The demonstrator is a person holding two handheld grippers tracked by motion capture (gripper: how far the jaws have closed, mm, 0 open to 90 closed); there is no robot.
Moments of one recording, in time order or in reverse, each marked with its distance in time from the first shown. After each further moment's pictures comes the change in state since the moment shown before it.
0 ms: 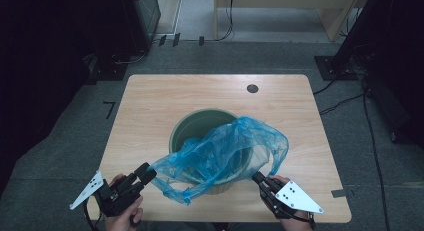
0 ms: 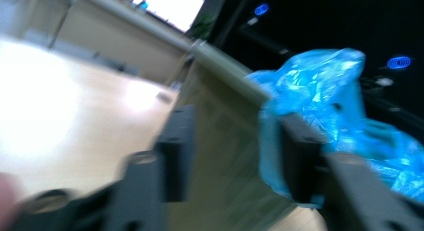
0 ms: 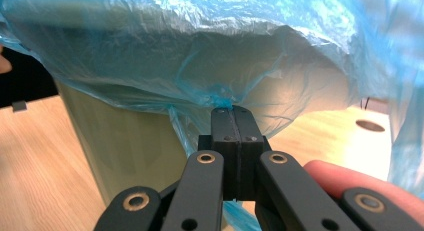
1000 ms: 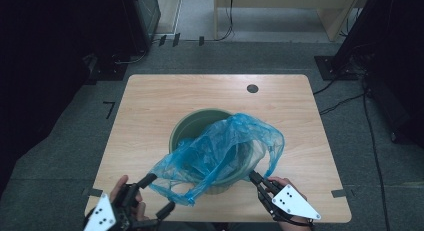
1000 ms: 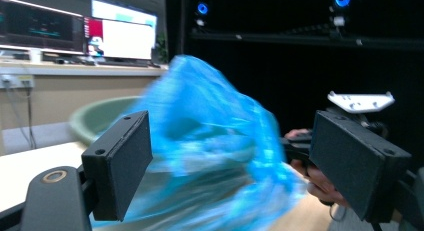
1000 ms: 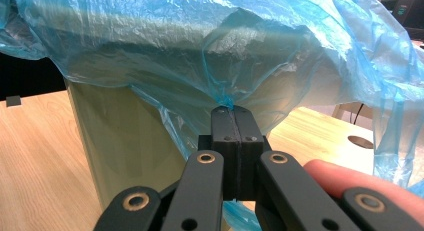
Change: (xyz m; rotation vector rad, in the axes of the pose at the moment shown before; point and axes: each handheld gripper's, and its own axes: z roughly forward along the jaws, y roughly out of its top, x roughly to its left) left arm -0.098 -0.004 0.013 0.040 -0.089 0.447; right arm 0.010 0.004 0.000 -0.012 -0.017 -0.069
